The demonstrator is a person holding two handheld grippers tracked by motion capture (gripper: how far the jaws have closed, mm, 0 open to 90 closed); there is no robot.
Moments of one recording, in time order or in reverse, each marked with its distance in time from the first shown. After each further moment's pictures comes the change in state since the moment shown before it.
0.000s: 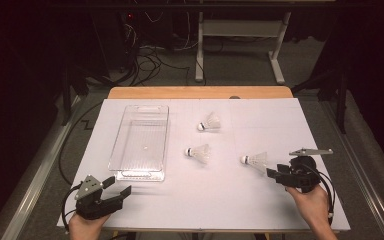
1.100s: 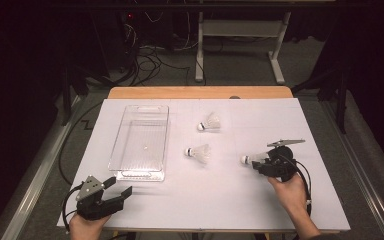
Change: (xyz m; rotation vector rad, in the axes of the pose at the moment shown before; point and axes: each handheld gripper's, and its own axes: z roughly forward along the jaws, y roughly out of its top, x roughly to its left) left arm -0.003 0.000 0.001 0.002 -0.007 0.023; right arm 0.023 0.029 0.040 0.055 -0.047 -0.025
